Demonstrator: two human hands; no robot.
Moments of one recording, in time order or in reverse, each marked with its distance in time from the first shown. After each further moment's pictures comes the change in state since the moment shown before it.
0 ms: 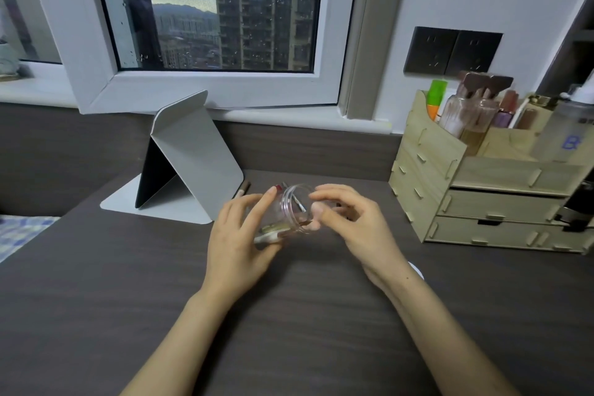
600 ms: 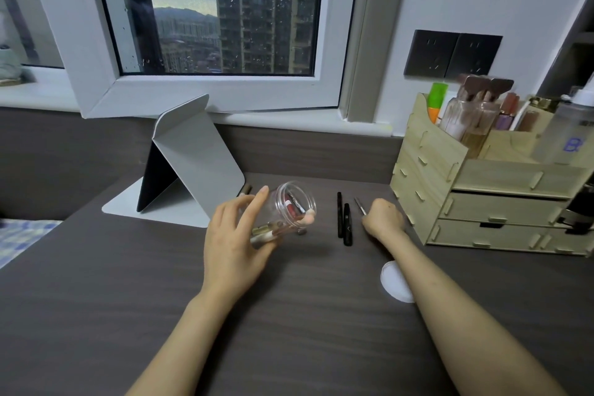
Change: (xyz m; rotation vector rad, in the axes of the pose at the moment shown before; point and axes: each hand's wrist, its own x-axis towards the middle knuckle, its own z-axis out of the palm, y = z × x) left_hand -0.001 -0.008 0.001 0.055 -0.002 -0.102; right_hand 0.084 0.111 -0.048 -1.031 0.177 0.622
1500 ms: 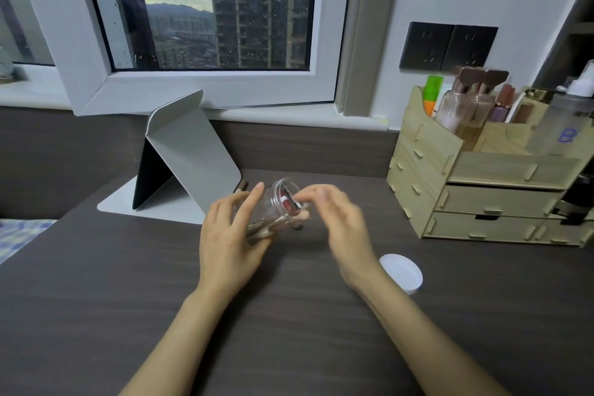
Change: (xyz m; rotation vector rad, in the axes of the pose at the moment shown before) left_hand -0.002 0.000 0.002 0.019 -0.002 -0.008; right_hand -0.139 -0.044 -0.037 1.139 -0.039 -0.658
